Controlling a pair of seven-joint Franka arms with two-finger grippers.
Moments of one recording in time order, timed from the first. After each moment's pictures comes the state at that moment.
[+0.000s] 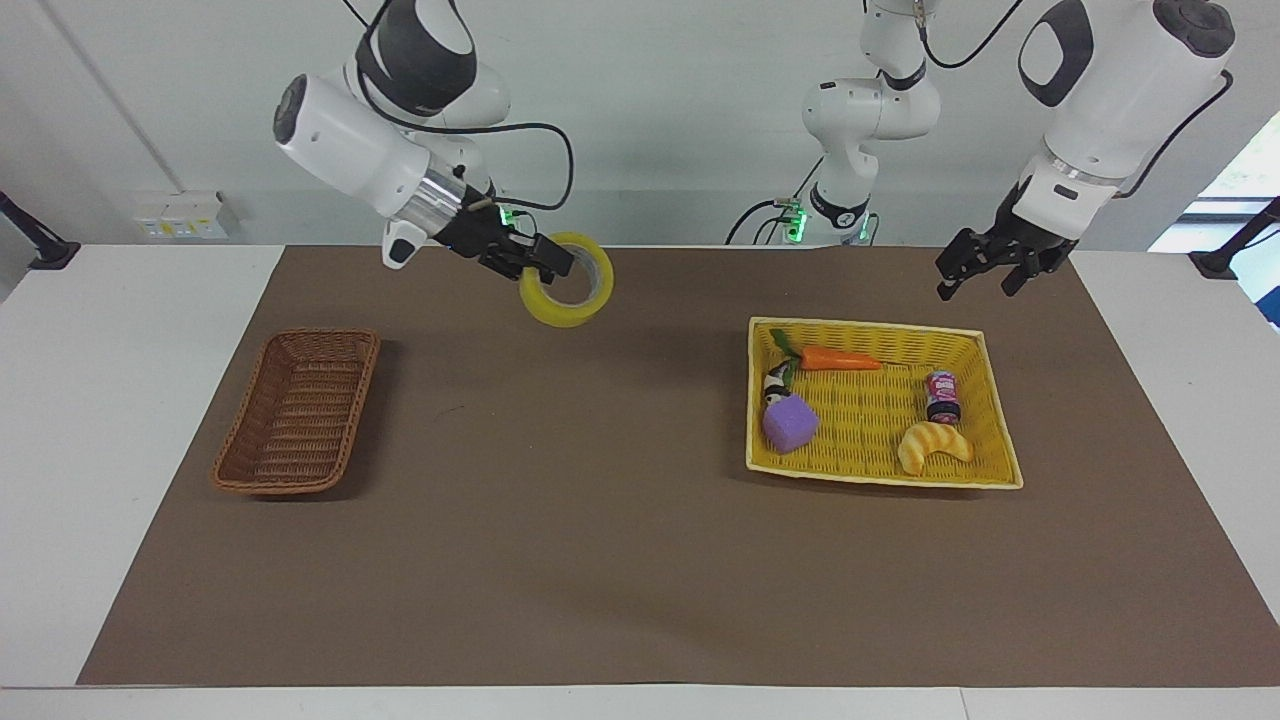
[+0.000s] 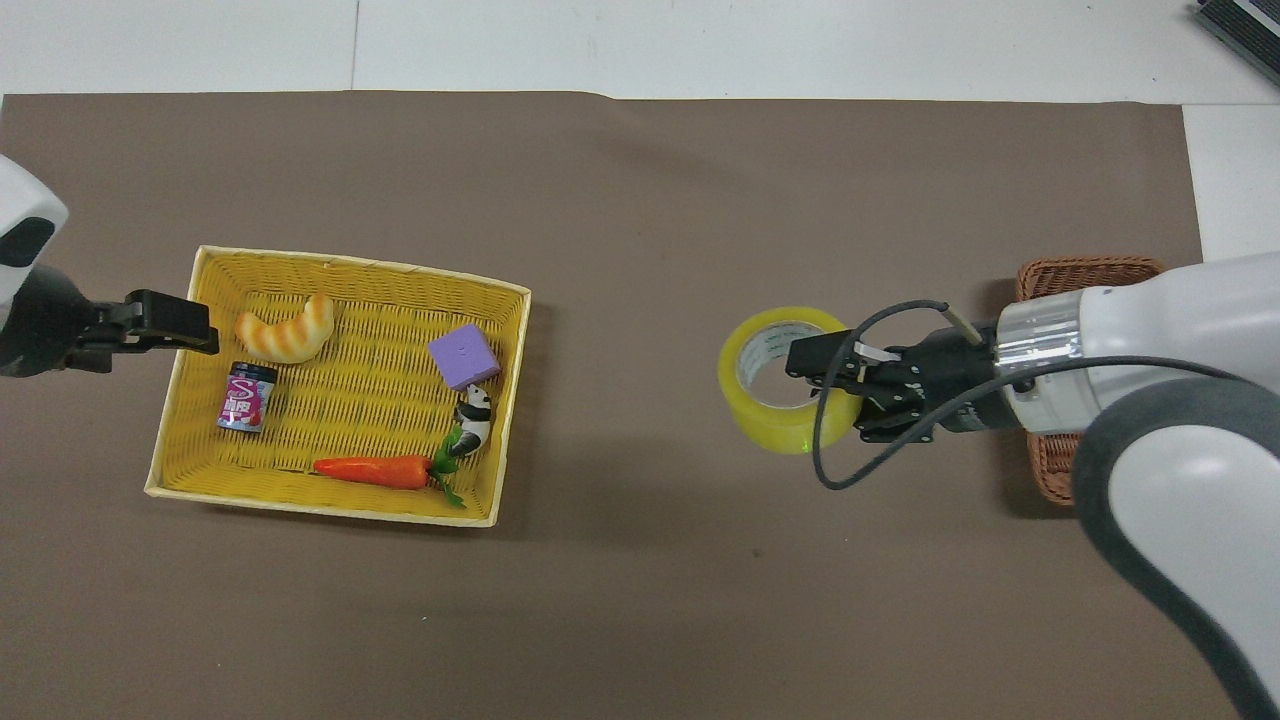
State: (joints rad) left arm -0.01 -0.06 0.00 -1.69 -0.02 1.56 -0.02; right arm 0.01 -0.12 -0.09 -1.99 0.73 1.68 0.08
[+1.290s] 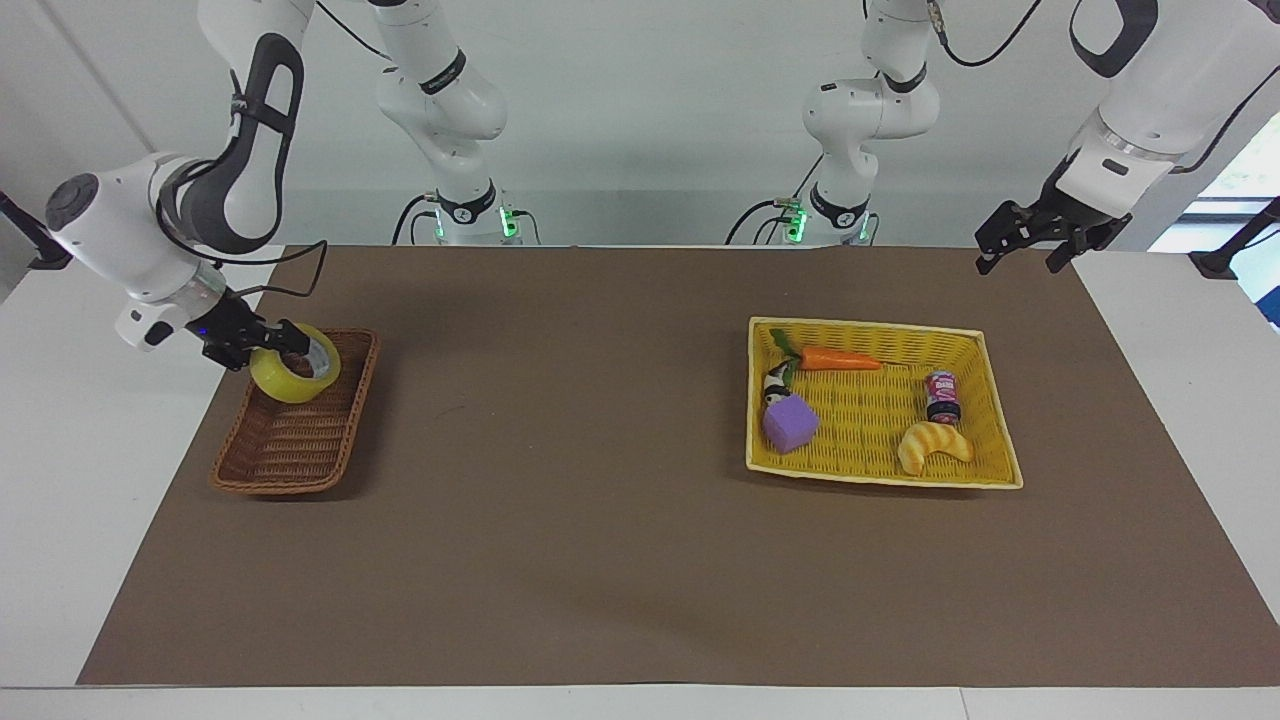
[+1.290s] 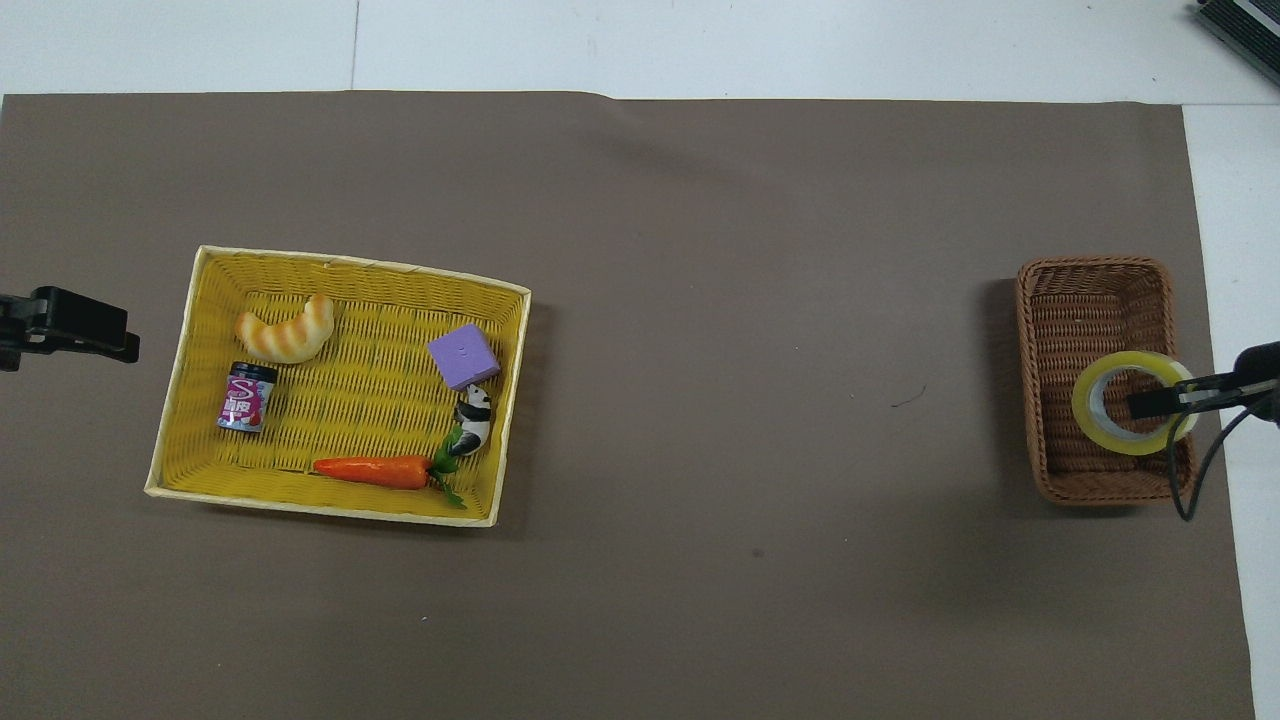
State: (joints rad) left arm -0.01 0.00 -0.01 -1.55 -0.04 1.50 -0.02; right arm -0.33 0.17 -0.08 -1.99 0.17 2.04 -0.68
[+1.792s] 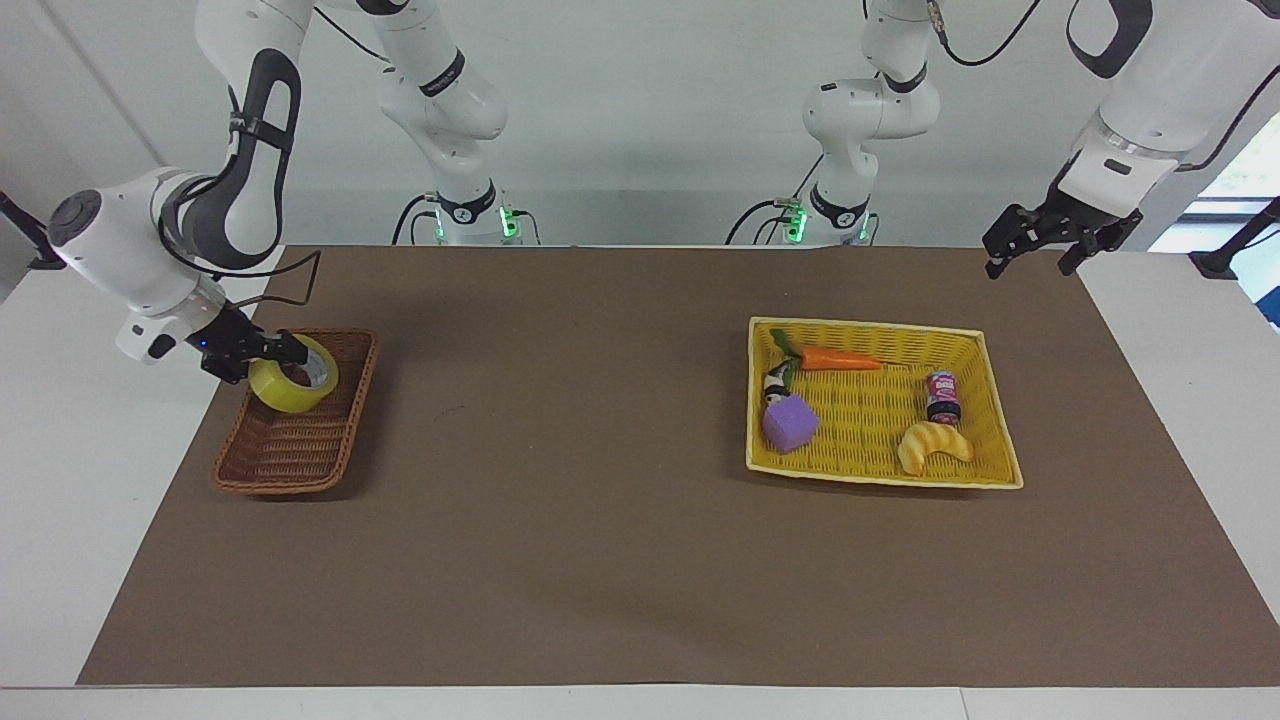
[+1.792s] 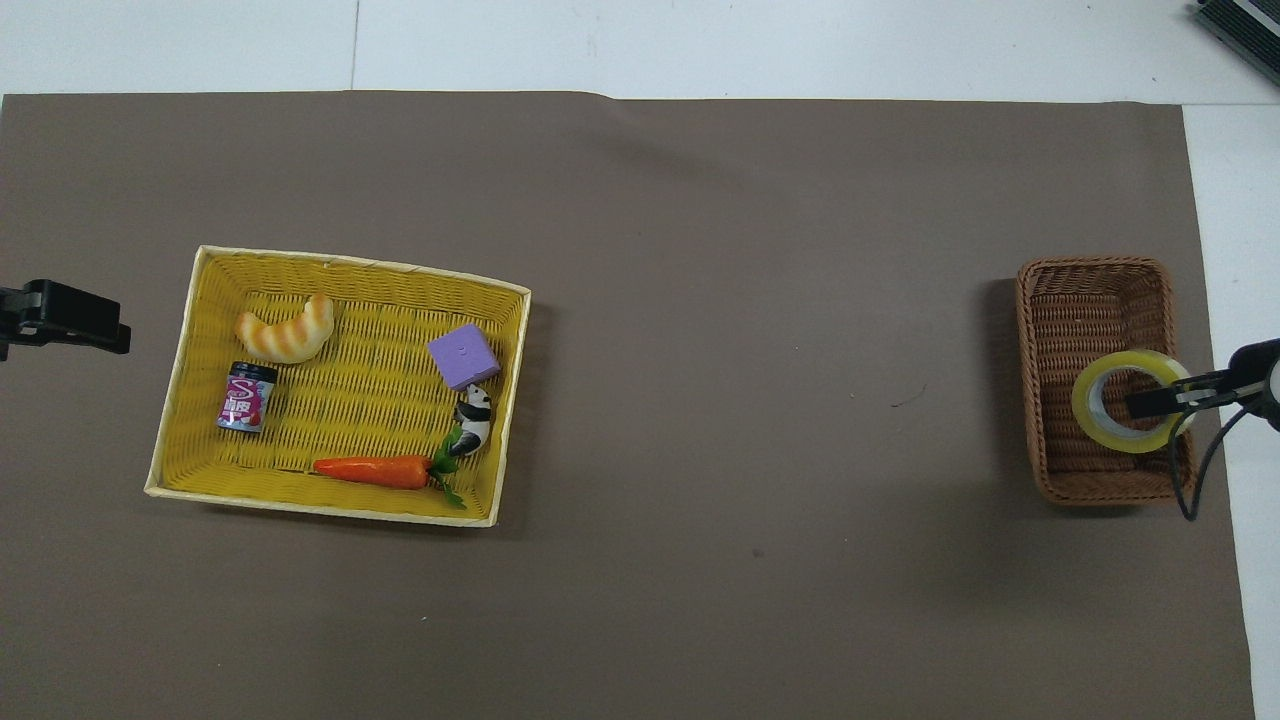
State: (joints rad) left arm -0.01 0.00 -0.02 -1.55 0.01 1.51 -0.02; right arm -0.33 0.18 -0.08 -1.98 0.17 2.04 -0.70
